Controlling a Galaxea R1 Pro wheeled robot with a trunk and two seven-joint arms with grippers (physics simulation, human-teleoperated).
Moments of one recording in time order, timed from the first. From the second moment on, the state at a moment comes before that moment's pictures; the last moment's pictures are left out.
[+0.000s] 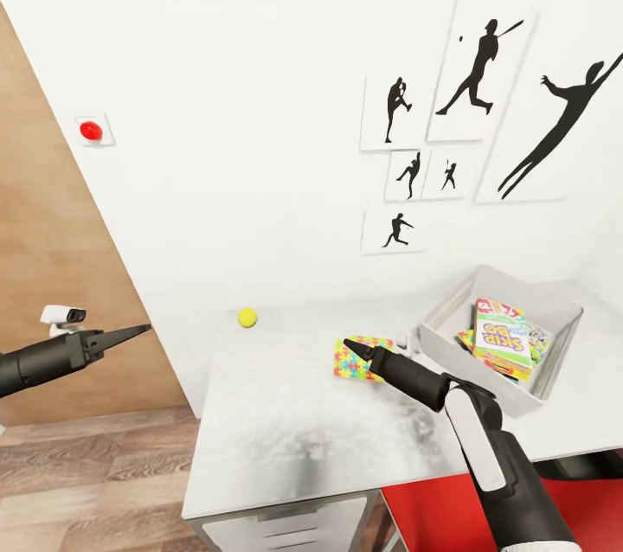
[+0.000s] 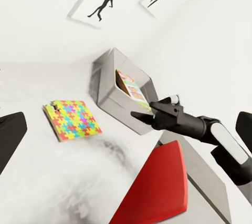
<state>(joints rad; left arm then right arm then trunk) -0.50 0.35 0.50 -1.42 0.09 1.02 -1.57 -0.41 0.00 -0.01 -1.37 -0.68 0.74 0.34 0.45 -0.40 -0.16</state>
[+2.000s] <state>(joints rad) -0.50 0.36 0.53 -1.42 0.09 1.02 -1.57 -1.14 0.14 0.07 -0.52 -0.55 0.68 -0.33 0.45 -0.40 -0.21</state>
